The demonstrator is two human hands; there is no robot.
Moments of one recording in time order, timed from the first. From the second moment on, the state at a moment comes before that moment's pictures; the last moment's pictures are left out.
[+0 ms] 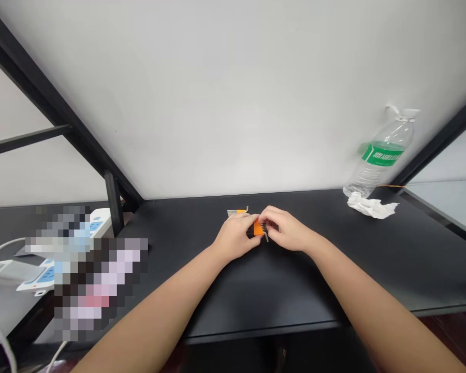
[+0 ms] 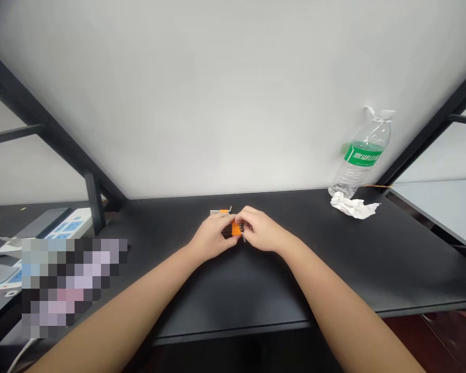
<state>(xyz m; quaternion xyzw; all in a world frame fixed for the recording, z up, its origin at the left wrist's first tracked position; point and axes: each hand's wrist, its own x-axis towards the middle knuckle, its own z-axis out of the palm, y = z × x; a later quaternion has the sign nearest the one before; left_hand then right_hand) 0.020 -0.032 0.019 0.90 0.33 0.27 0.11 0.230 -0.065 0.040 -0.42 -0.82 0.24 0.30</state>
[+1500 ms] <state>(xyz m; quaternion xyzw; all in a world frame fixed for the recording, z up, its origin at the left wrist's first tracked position) 0.018 -0.028 0.006 0.89 0.35 0.27 0.10 0.279 -0.039 0.034 -0.67 -0.70 0.25 0.04</state>
